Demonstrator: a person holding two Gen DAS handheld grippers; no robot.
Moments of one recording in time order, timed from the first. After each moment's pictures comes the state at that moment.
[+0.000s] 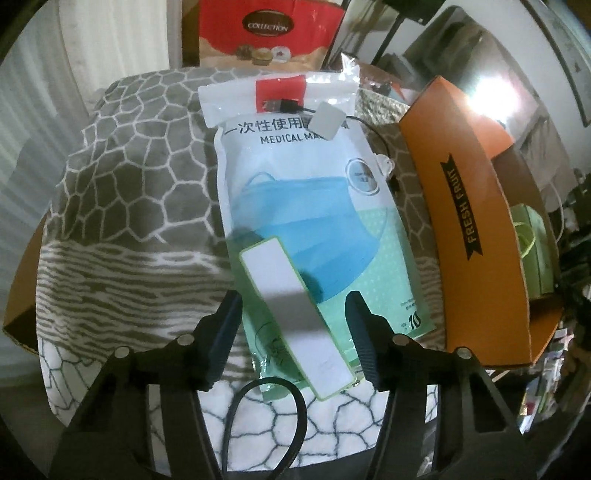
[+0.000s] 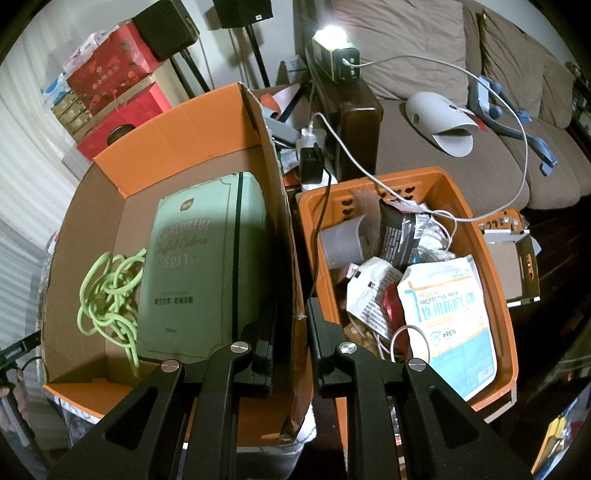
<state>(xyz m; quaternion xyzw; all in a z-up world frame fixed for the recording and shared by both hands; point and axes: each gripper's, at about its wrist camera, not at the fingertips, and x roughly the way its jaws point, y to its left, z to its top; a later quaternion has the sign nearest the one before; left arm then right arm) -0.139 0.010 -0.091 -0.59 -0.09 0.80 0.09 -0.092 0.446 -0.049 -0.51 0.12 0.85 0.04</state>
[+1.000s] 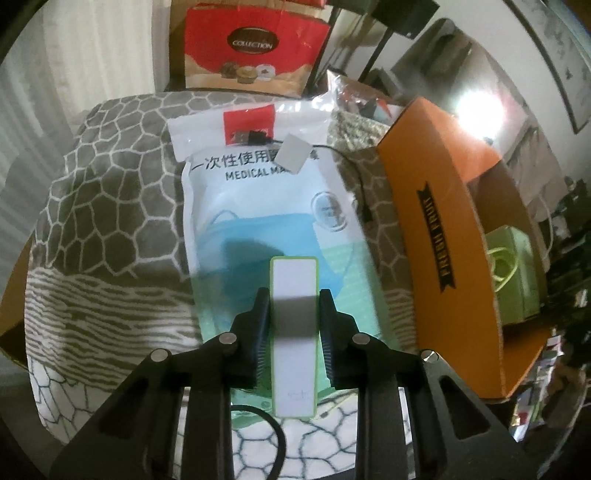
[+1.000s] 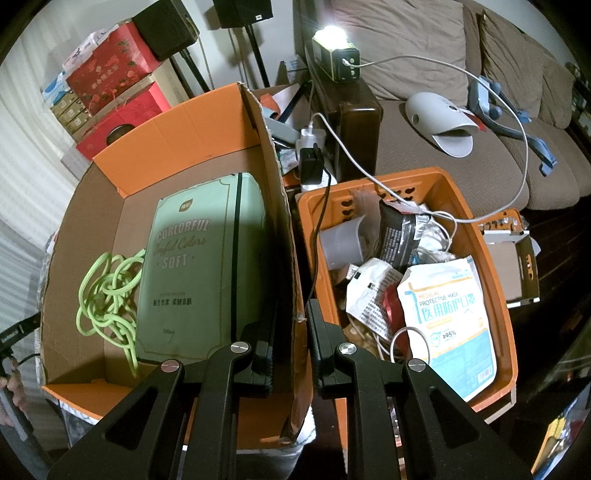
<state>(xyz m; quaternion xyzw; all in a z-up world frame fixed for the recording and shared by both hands) -0.156 0.026 -0.079 -0.56 -0.10 0.81 0.11 -0.092 0.446 -0.052 -0.51 0.12 0.85 0.05</state>
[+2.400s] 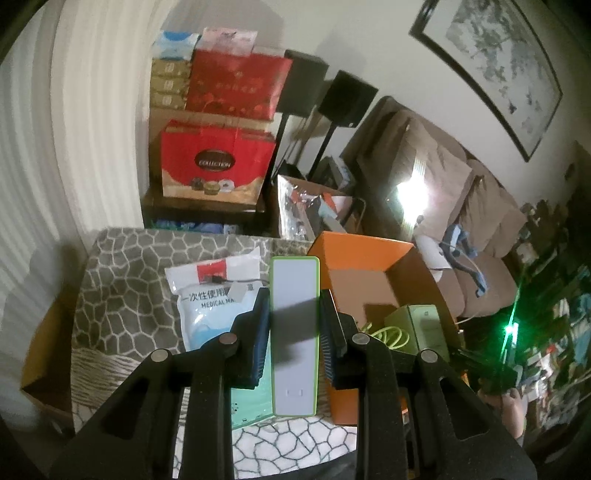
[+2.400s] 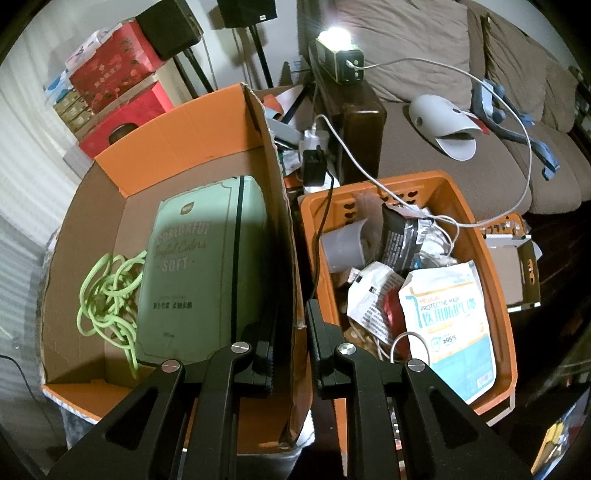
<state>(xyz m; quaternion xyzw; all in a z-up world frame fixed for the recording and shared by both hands) -0.134 0.025 0.086 -0.42 -0.12 0.89 0.16 -0.098 0.443 -0.049 -0.51 0.12 0.85 0.04</state>
